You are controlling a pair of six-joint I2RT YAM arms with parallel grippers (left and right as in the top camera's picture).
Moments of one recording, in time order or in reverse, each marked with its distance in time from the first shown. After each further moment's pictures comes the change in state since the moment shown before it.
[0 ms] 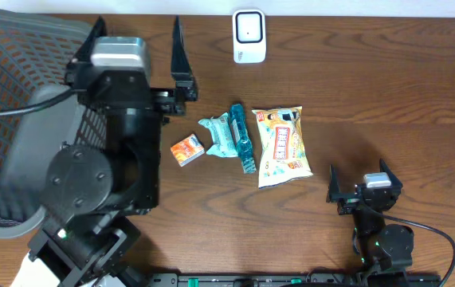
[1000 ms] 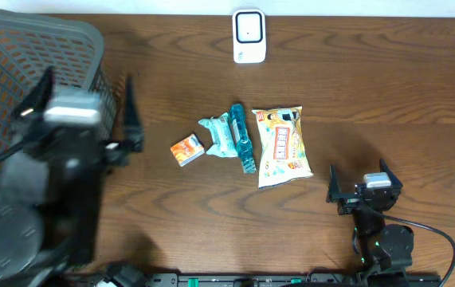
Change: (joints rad) left arm 0.124 -0.260 -0.032 -0.330 0.137 0.029; right arm 0.000 0.000 0.000 0.000 0.000 0.000
